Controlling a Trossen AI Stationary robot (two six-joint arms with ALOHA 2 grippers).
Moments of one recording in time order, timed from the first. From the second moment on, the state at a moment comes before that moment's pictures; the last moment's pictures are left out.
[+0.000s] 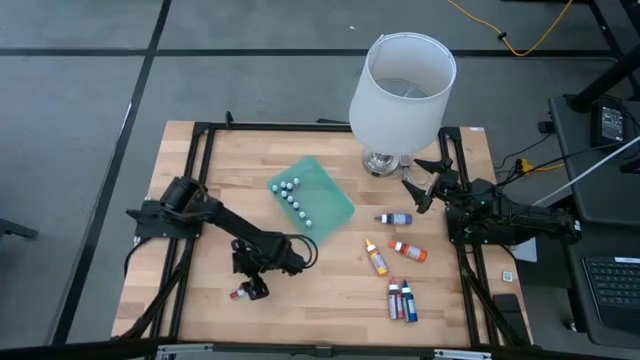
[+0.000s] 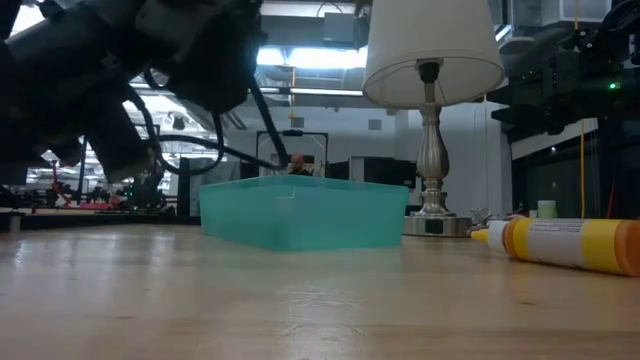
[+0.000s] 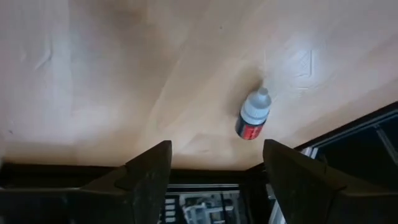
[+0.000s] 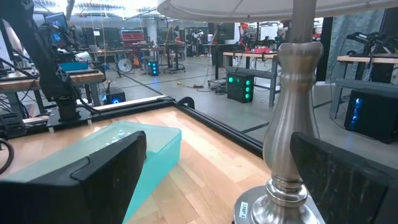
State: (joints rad) left arm -0.37 1.98 1.25 -1.24 0.55 -0.69; right arm -0.15 0.01 0.01 0.08 0.40 0.02
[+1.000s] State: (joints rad) left arm -0.44 2.13 1.38 -1.27 0.55 -0.74; right arm -0.15 0.01 0.01 0.08 0.40 0.02
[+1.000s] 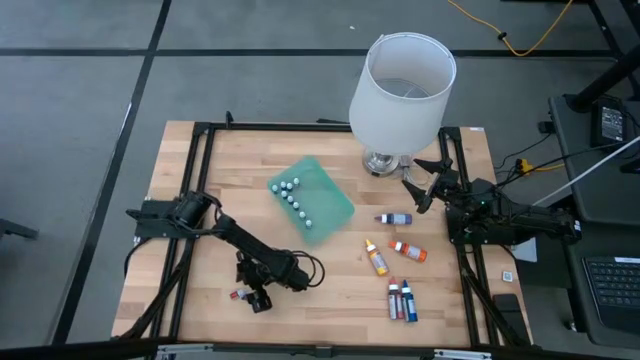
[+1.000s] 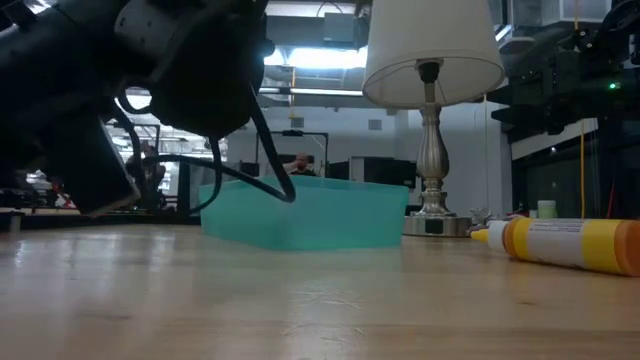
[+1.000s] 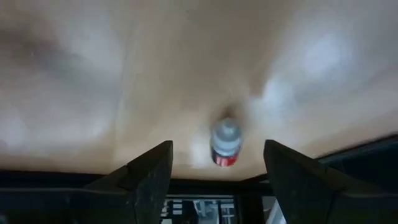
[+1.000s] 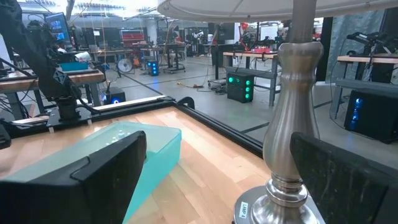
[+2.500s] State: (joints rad) left arm -0.46 2.17 1.38 -1.19 0.61 -0.76; right arm -0.15 0.01 0.01 0.08 0.40 0.02
